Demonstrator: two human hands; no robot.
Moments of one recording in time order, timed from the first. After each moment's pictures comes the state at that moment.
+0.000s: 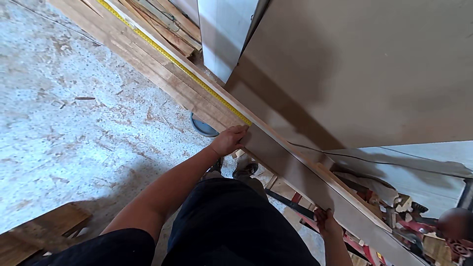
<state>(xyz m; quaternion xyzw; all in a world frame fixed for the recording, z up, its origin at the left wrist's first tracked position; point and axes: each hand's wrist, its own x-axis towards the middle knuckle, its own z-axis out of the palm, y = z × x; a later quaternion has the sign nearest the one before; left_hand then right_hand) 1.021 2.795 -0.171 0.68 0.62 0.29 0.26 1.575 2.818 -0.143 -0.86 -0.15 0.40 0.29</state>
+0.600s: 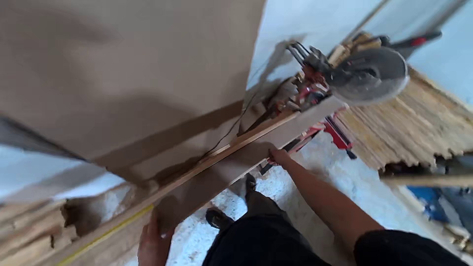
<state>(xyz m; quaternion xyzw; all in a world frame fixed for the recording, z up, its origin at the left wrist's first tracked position) 1.062 2.809 -0.114 0.65 0.69 0.13 0.31 1.612 2.840 -0.132 -0.85 -0.15 0.46 0.20</state>
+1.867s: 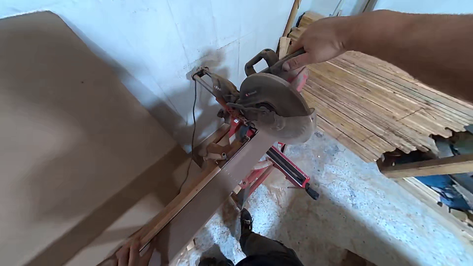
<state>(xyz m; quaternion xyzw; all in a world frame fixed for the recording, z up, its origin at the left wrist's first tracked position) 1.516 2.910 -0.056 0.82 0.52 -0.21 0.12 2.209 2.955 0.311 -0.69 -0.69 0.03 -0.20</state>
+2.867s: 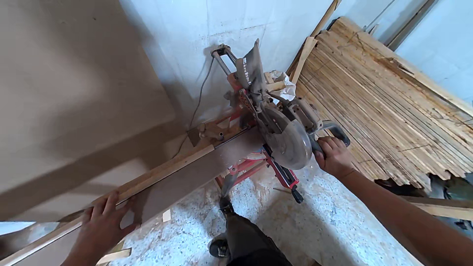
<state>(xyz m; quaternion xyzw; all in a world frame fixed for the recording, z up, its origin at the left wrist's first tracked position) 1.489 2.918 -0.101 0.84 0.50 -0.19 0.04 2.228 2.713 -0.013 -0.69 -0.69 -0.19 0.12</state>
